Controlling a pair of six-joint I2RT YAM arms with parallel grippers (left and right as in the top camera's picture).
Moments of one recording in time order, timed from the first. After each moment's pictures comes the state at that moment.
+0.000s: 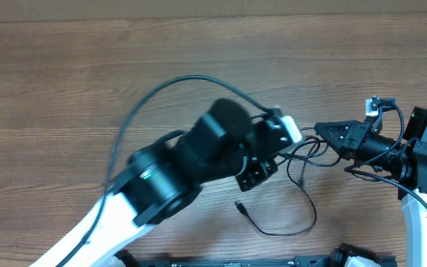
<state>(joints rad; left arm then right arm) -0.89 1.29 1.50 -0.78 0.22 0.13 -0.30 1.08 0.91 -0.77 -1.05 0.49</state>
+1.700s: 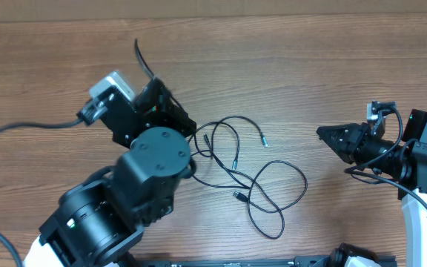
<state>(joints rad) -0.89 1.09 1.50 -0.72 -0.87 -0.90 -0.30 1.08 0.91 -0.82 -0.94 0.43</state>
